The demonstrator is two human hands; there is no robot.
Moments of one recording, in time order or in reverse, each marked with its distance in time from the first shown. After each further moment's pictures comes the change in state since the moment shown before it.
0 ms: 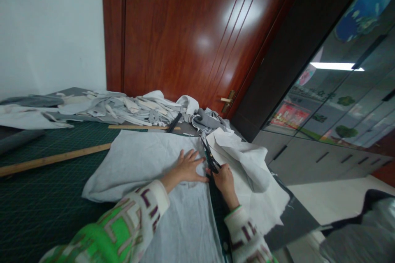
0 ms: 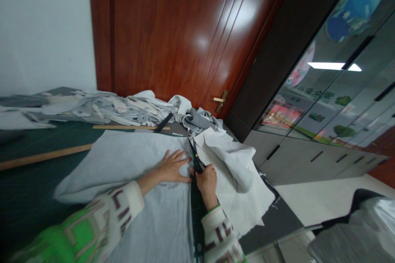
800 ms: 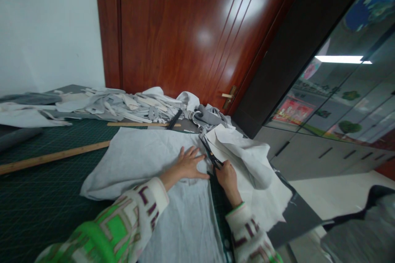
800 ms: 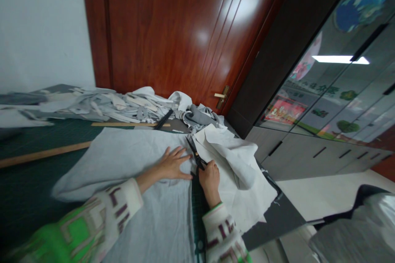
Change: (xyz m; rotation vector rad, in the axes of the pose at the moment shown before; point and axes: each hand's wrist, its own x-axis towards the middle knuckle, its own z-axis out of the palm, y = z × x) left_hand 0.003 -0.001 0.000 0.013 -0.033 -0.009; right_hand 0.005 0.012 0.003 0.022 -0.004 -0.026
